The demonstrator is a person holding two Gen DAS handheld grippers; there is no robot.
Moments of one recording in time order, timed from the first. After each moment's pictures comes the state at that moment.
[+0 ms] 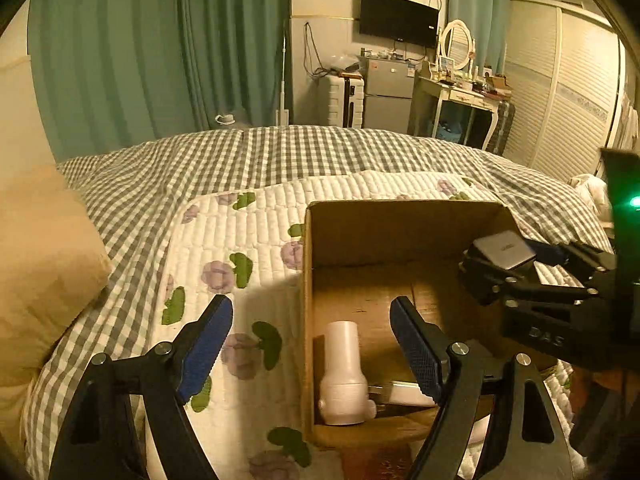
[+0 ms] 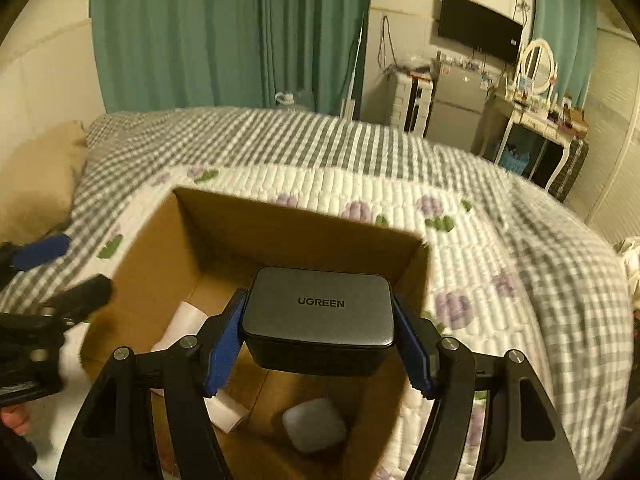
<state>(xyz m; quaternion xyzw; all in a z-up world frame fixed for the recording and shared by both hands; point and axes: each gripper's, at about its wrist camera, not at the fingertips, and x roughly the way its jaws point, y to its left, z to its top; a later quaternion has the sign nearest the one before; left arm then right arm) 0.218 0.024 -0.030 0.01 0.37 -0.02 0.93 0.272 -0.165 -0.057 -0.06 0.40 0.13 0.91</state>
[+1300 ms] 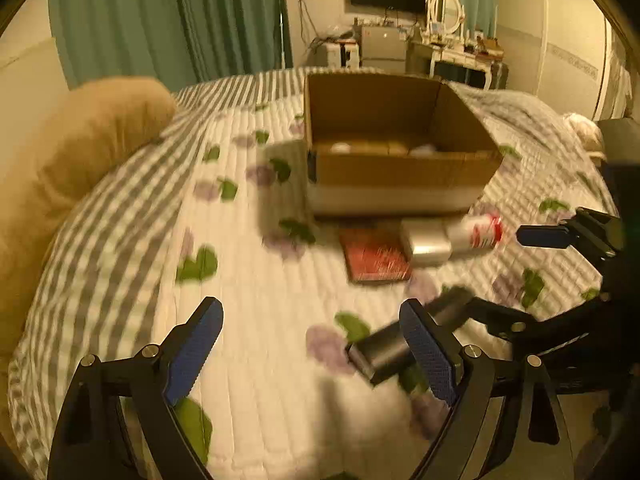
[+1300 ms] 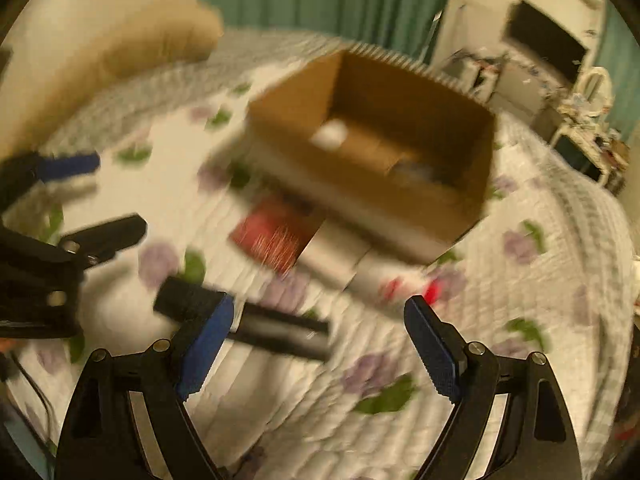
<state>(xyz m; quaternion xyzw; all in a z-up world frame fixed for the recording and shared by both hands) 0.022 0.024 -0.084 0.04 0.42 0.00 0.91 0.060 -0.138 -0.112 -0.19 0.46 0.22 0.84</state>
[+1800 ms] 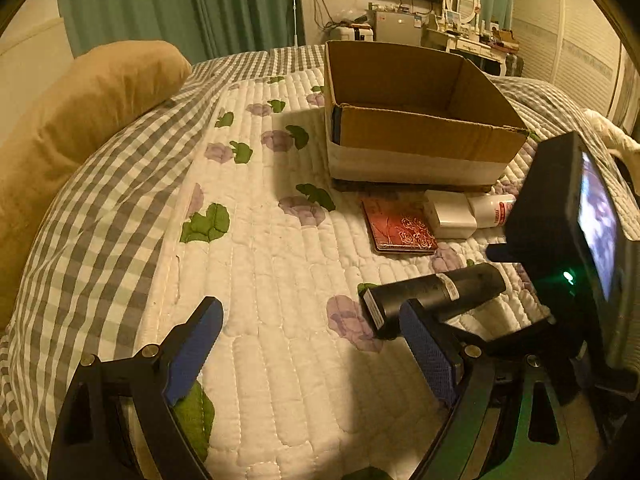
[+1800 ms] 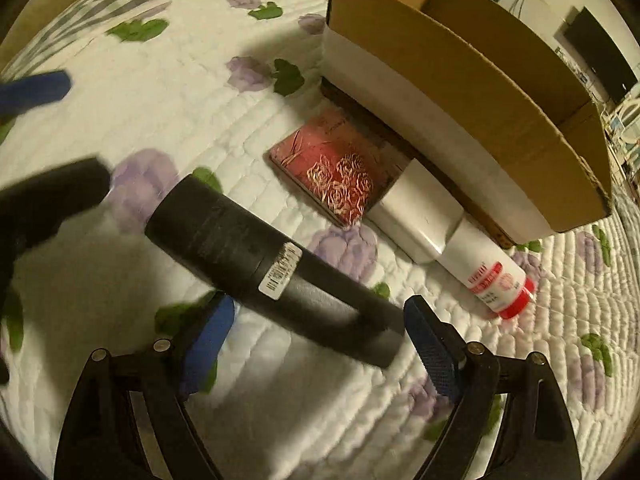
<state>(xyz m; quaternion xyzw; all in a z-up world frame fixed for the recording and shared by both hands) 0.022 0.037 -0.104 0.04 0.44 0.01 0.90 0.070 -0.088 -0.172 -0.25 0.51 0.24 0.79</state>
